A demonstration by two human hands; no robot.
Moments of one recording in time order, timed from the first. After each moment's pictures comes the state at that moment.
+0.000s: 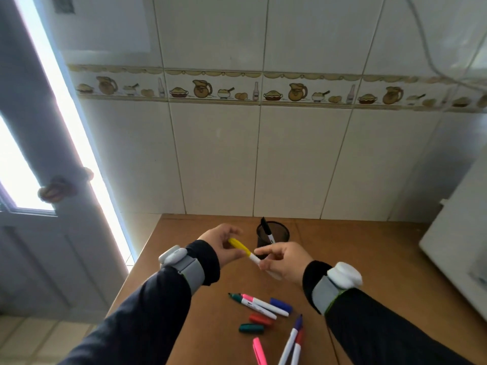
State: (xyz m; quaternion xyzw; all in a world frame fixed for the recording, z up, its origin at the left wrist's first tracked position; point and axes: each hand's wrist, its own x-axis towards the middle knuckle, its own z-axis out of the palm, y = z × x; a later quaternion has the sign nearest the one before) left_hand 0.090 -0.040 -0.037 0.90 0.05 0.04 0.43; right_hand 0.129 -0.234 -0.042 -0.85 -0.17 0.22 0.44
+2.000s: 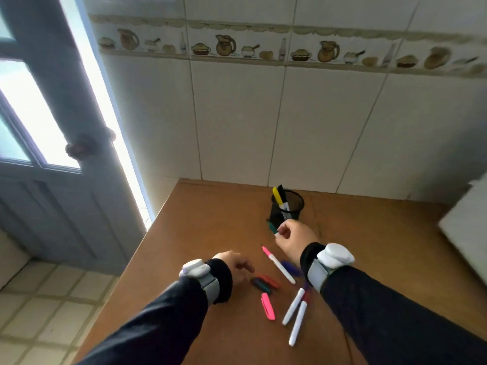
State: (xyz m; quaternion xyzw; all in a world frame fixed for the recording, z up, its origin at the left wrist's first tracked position) left_hand 0.032 -0.056 -0.129 0.95 0.06 -0.14 0.27; right_hand 0.126 -0.223 -0.097 -0.93 -0.18 0.05 0.31
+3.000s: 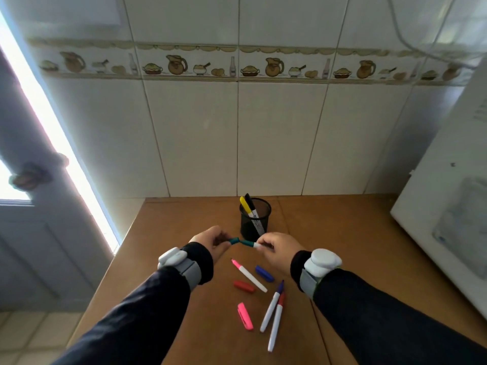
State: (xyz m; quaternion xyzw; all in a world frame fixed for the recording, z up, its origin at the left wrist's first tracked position) left_hand 0.072 -0.067 -0.083 0.93 0.08 0.05 0.34; right_hand 0.116 -0.263 -0.085 -0.93 -0.24 0.06 0.27
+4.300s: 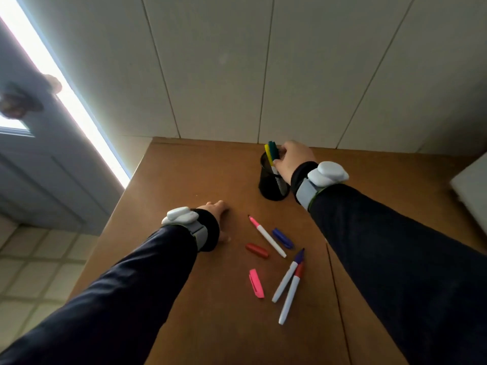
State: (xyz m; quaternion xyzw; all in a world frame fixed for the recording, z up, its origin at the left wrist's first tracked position) left_hand 0.103 -0.035 -0.147 0.96 0.11 -0.24 0.12; right_hand 0.222 -0.201 -0.061 -0.97 -0.12 0.04 0.21
